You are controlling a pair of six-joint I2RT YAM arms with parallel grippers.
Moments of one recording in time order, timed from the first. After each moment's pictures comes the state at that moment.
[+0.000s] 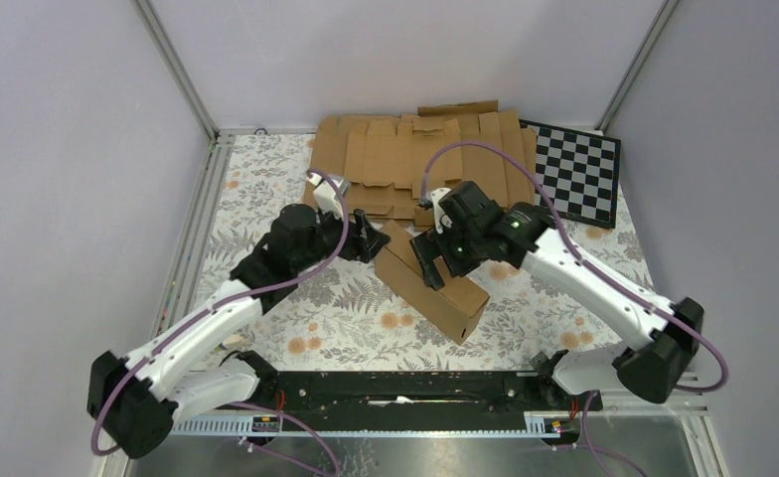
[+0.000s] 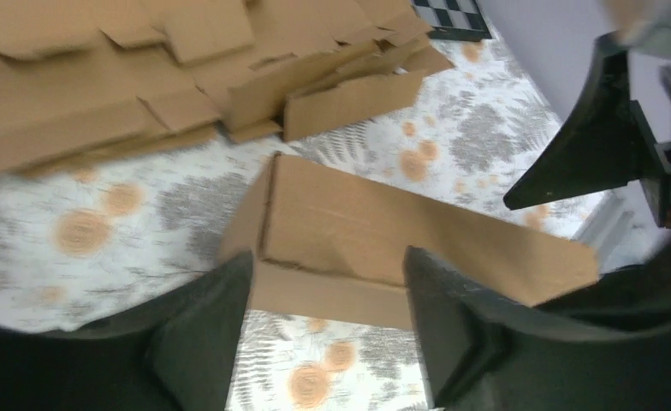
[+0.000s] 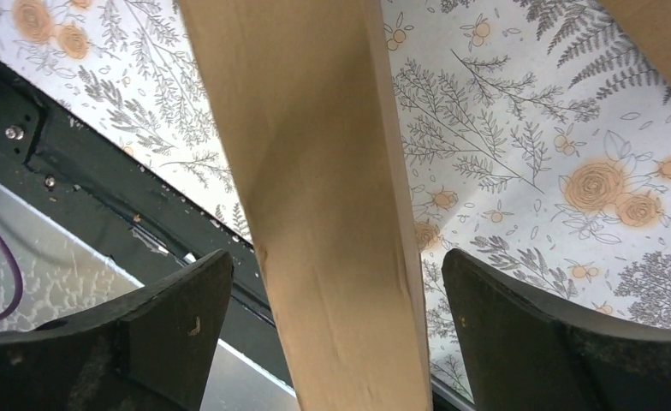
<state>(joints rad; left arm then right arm) -0.63 1.06 0.79 -0.05 0.18 -0.42 0.80 1.32 1.33 -1.02 -0.07 0.22</state>
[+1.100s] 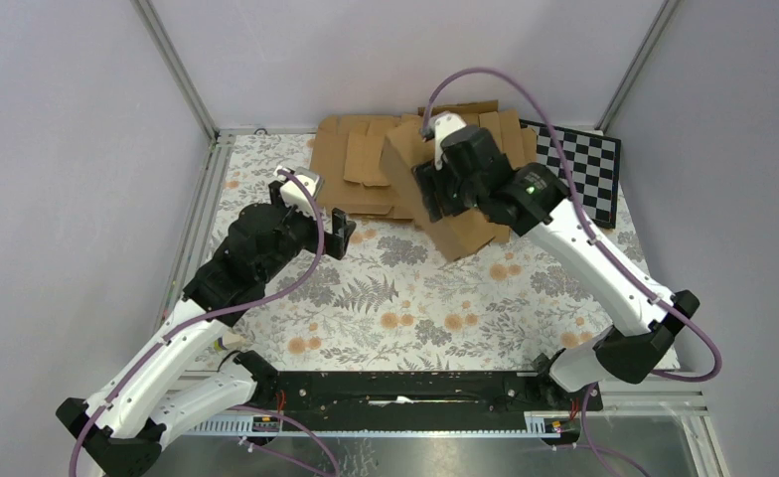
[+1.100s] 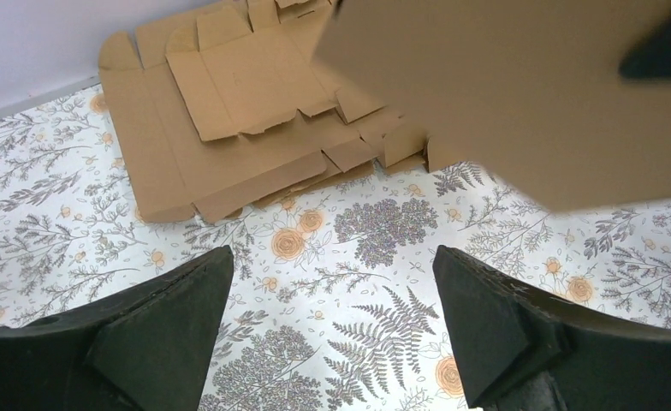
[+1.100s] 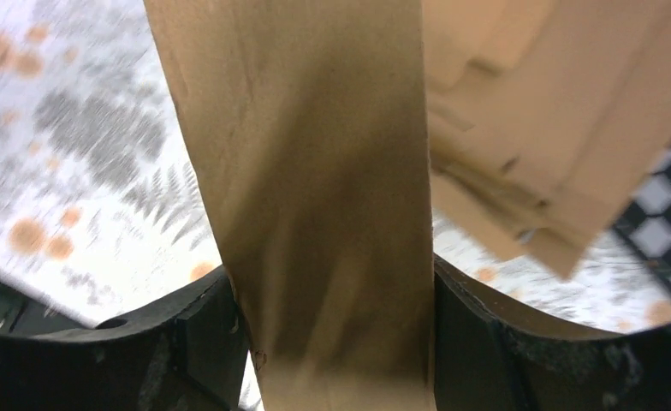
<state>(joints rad) -0.63 0.85 0.98 -0.39 -0.11 -0.07 0.79 1.48 1.71 -0.99 0.17 0.17</state>
